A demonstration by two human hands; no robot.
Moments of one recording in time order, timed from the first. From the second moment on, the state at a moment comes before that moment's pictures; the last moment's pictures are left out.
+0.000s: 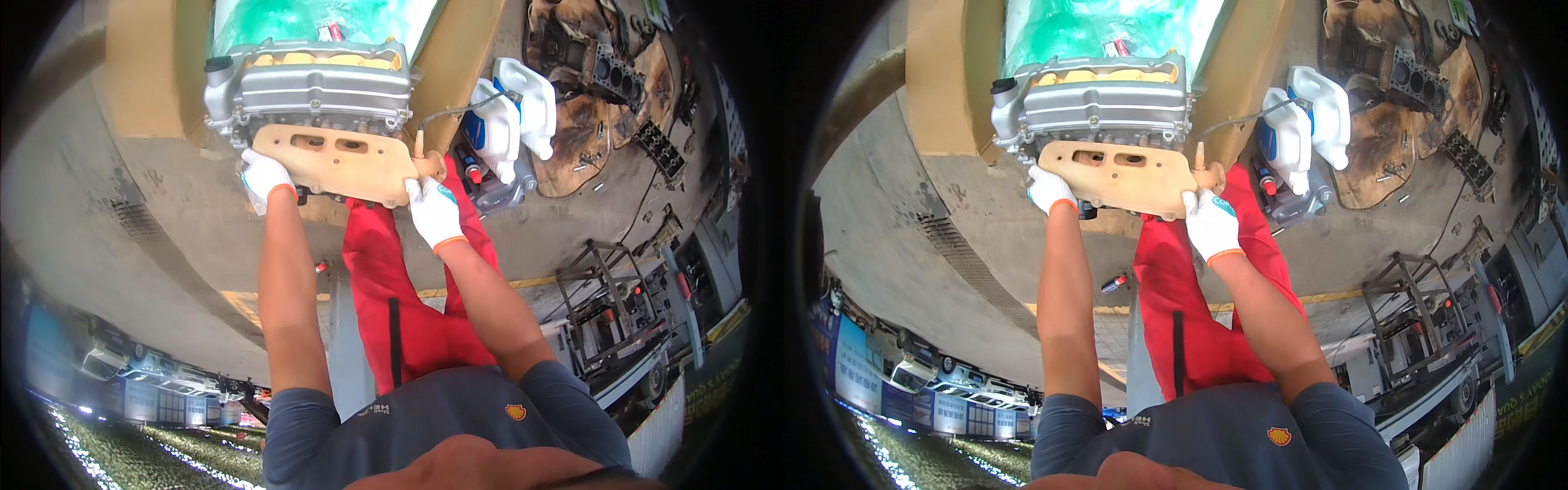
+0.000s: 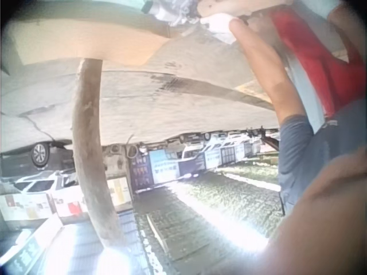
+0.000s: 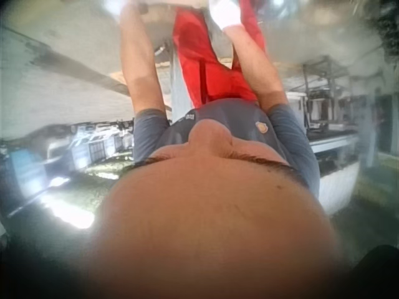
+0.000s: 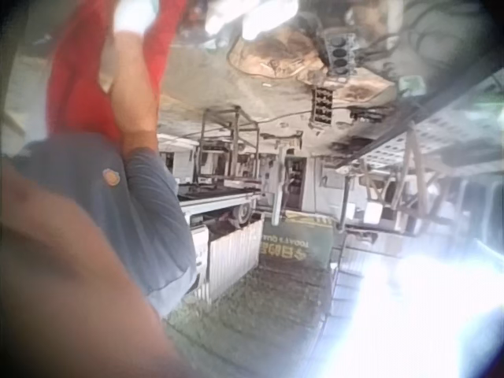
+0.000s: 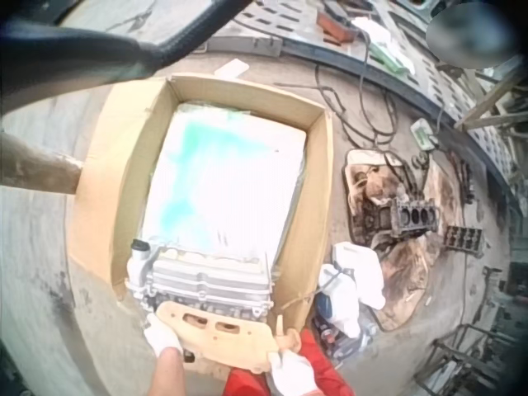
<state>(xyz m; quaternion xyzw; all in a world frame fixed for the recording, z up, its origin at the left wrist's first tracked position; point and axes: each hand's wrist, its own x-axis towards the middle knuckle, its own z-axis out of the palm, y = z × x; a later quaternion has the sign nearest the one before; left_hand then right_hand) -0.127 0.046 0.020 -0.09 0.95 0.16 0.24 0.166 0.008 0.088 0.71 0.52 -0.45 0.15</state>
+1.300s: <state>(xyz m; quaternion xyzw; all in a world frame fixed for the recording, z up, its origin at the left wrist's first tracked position) -0.136 0.012 -0.020 -0.04 0.98 0.09 0.19 0.196 0.081 0.122 0.57 0.07 -0.81 -0.13</state>
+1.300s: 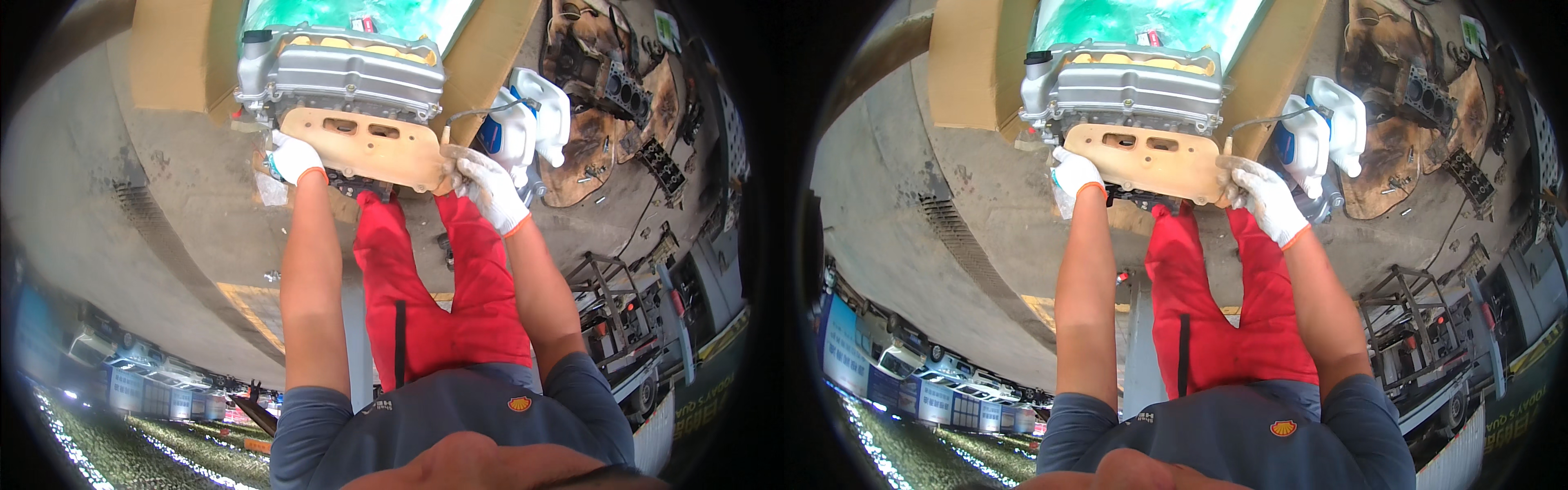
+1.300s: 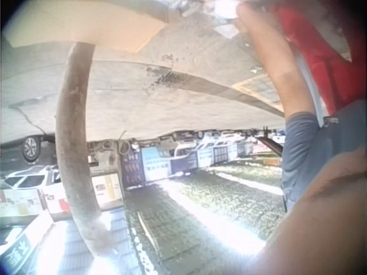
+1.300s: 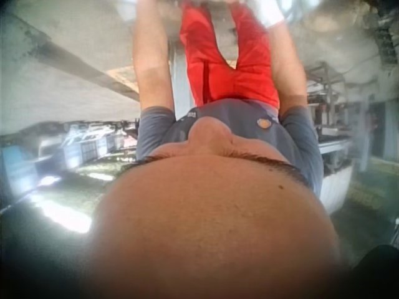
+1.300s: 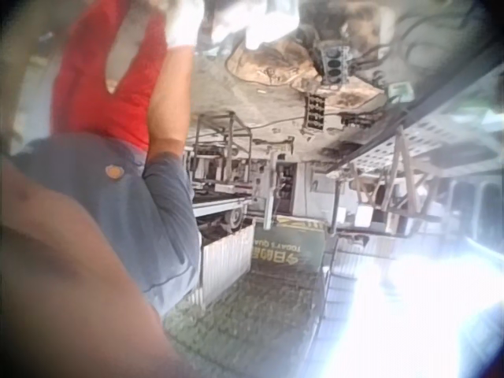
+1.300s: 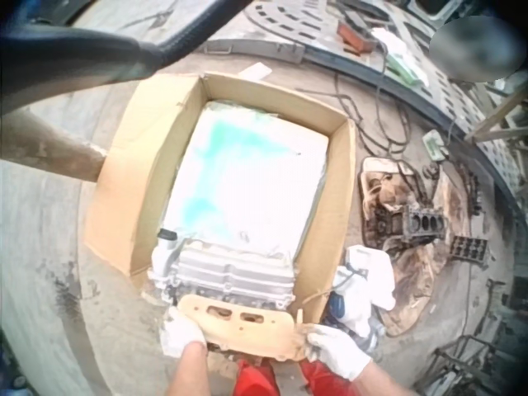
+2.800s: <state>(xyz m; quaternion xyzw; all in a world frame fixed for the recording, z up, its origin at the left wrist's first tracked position) -0.138 0.005 -0.012 0.06 0.94 0.18 0.27 0.070 0.133 0.057 0.41 0.66 -0.62 0.09</state>
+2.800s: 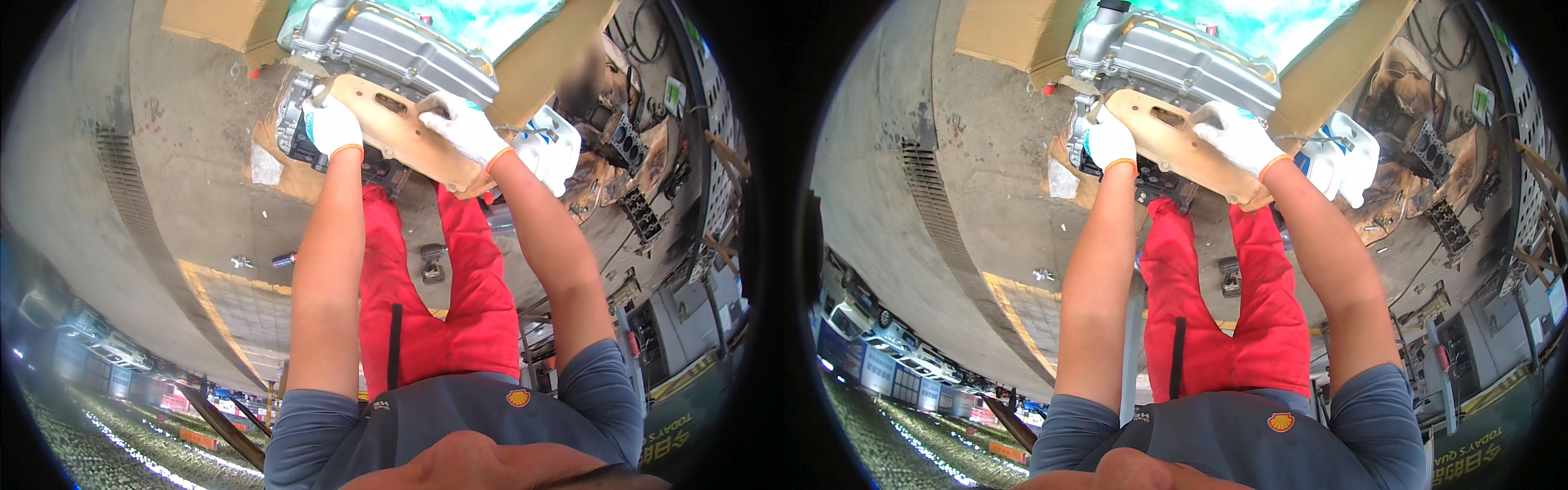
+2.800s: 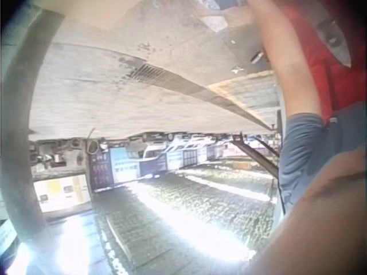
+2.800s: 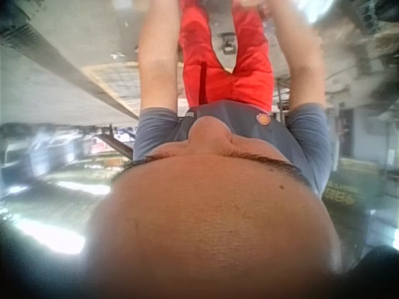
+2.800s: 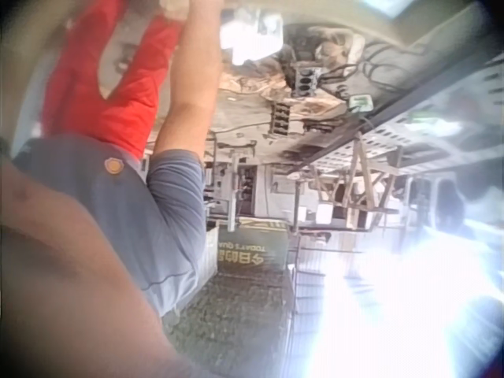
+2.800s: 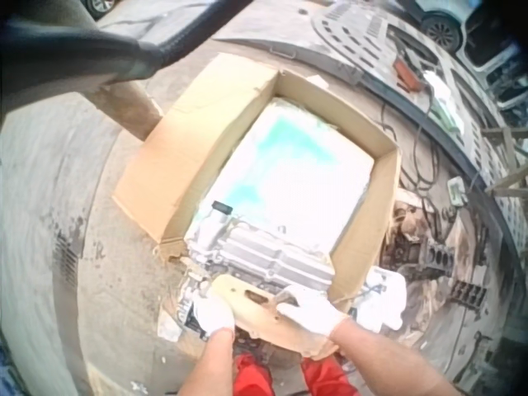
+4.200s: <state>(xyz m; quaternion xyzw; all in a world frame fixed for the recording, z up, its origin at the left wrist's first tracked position) -0.005 -0.193 0.113 -0.40 0.27 0.61 0.63 0.041 0.129 0.084 0.33 0.77 -0.47 0.26</state>
